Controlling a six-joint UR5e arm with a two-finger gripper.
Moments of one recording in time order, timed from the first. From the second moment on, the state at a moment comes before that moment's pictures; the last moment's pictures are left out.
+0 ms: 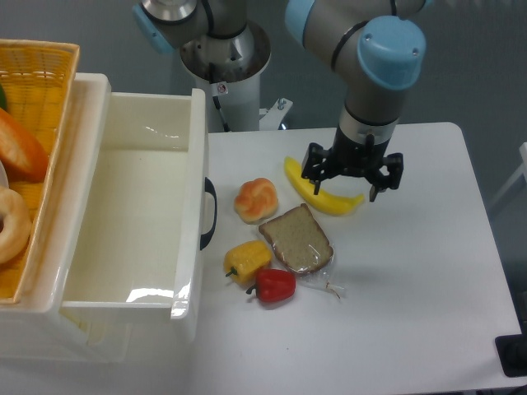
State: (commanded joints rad) arm 2.68 -1.81 -1.54 -1.32 1.51 0.81
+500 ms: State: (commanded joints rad) arm 2.68 -1.87 -1.55 -1.26 1.52 0.82
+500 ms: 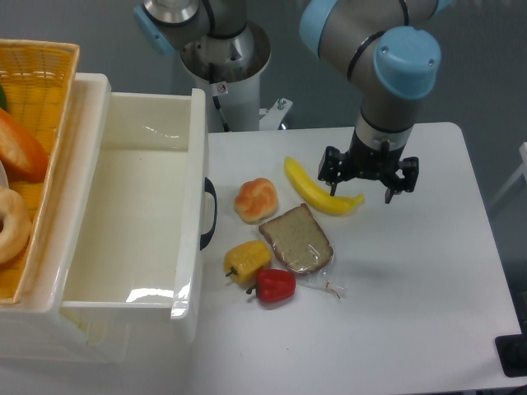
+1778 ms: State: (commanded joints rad) arm 2.64 -2.10 -1.56 -1.05 1.39 0.35
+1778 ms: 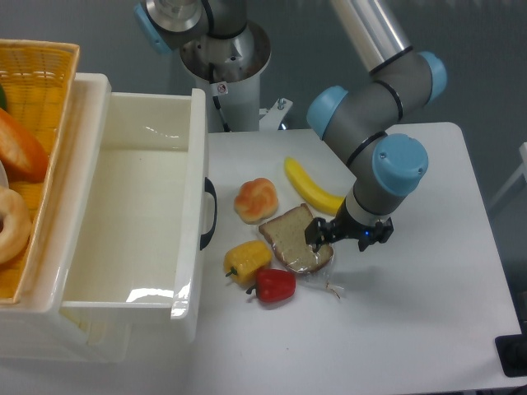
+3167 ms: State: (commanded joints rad) arm 2.59 -2.17 -1.53 -1.01 1.42 0.26
